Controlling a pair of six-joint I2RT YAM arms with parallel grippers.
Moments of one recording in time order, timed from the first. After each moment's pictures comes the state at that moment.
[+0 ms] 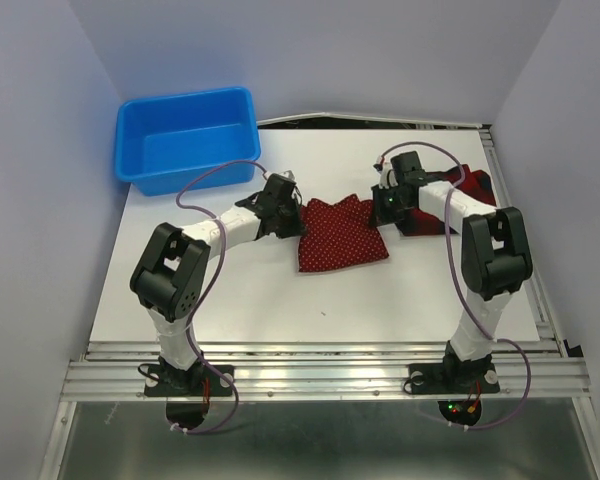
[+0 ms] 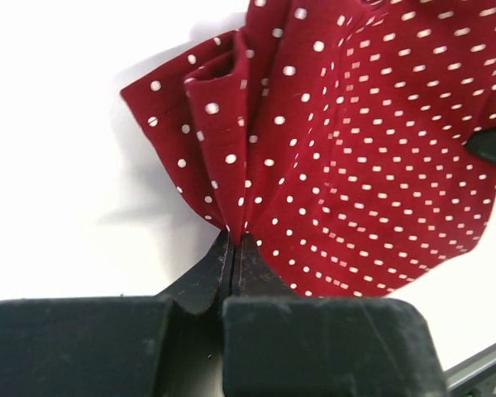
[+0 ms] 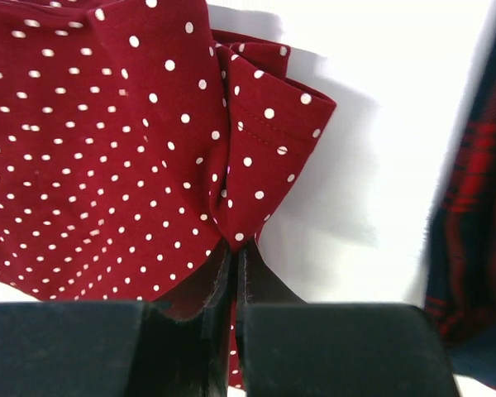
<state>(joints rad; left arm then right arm) -0.56 1.80 1.16 -0.23 0.07 -0.69 0.23 1.91 1.34 -0.49 -0.34 0.13</state>
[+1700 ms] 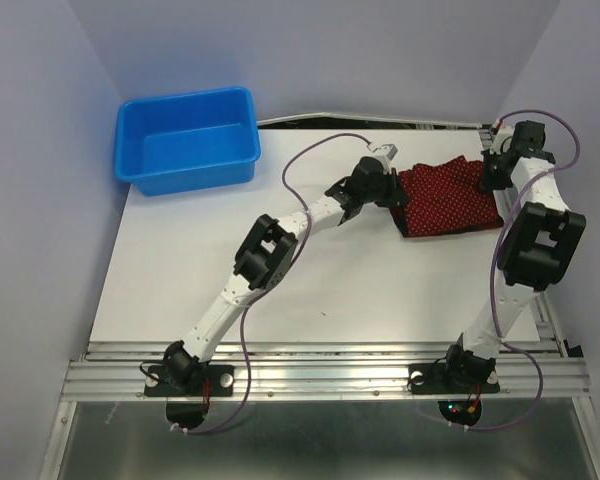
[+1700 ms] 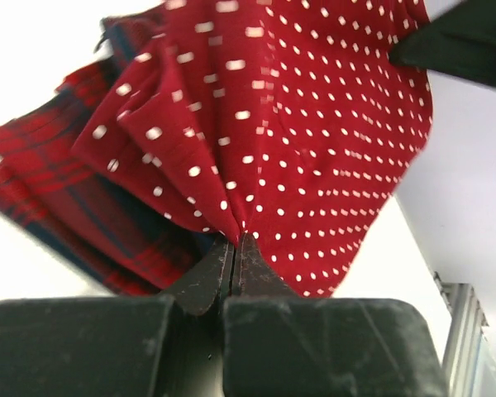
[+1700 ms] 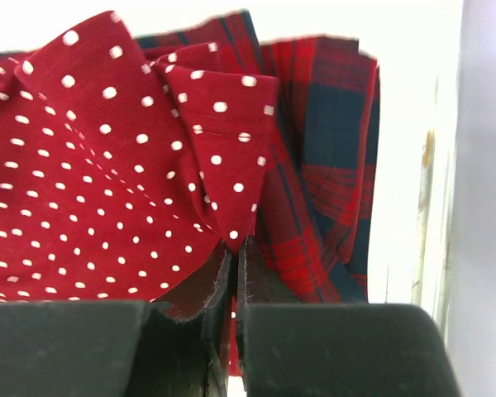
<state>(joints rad) -0.79 2.63 2.26 0.06 0.27 -0.69 -0.34 1.99 1.72 -0.63 -0.22 -0.20</state>
